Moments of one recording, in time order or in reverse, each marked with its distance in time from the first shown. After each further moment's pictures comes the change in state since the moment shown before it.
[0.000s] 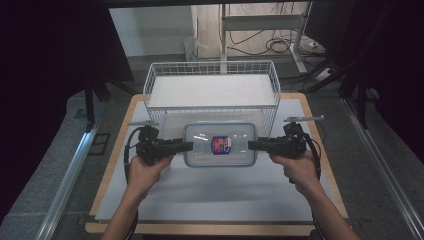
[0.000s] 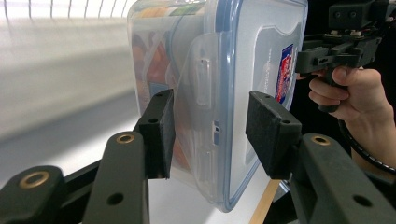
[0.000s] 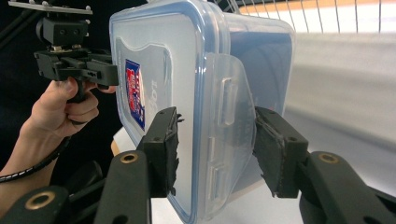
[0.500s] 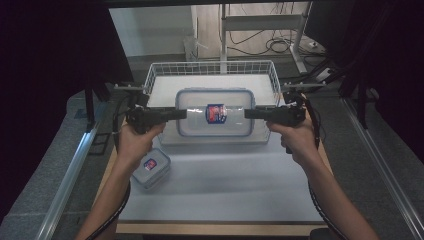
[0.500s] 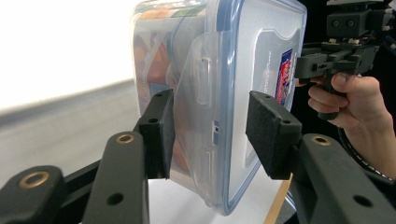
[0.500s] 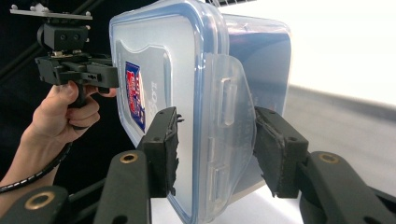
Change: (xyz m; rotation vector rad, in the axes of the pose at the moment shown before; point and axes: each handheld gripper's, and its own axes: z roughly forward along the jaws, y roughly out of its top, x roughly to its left) left arm -0.009 0.077 -0.027 -0.046 0.028 0.035; right arm 0.015 0.079 -0.001 -0.055 0.019 -0.021
